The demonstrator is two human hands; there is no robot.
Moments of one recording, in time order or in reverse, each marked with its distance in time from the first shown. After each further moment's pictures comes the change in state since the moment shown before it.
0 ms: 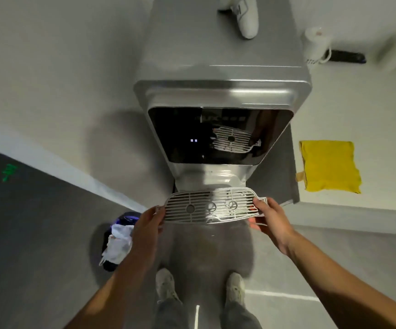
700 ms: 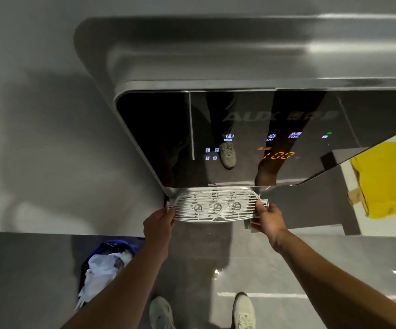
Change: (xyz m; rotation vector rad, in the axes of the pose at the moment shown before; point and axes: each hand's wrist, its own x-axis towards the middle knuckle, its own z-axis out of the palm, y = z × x) left_hand 0.198 -0.054 0.070 0.095 0.002 -0.035; right_hand 0.194 0.055 0.040 -0.007 0.265 0.018
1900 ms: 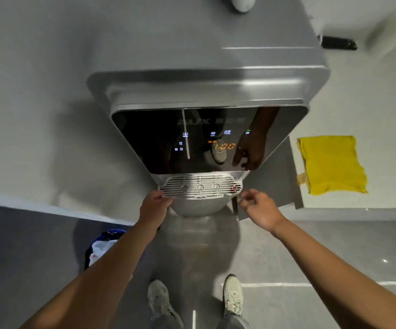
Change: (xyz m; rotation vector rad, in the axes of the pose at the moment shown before) left_hand -0.079 0.068 -0.003 0.418 -0.114 0.089; right_hand -0.117 -0.073 -0.057 -0.694 -0.112 -0.298
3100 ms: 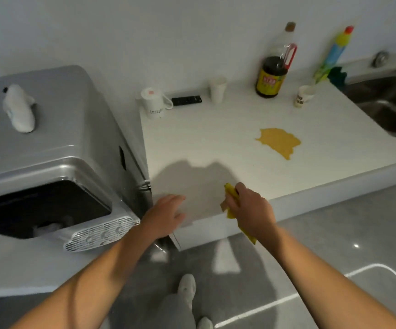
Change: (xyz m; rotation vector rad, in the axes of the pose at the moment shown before) left_hand -0.180 0.196 0.284 0.945 -0.371 0.823; right_hand -0.115 0.146 -0.323 -0.287 0.445 -0.113
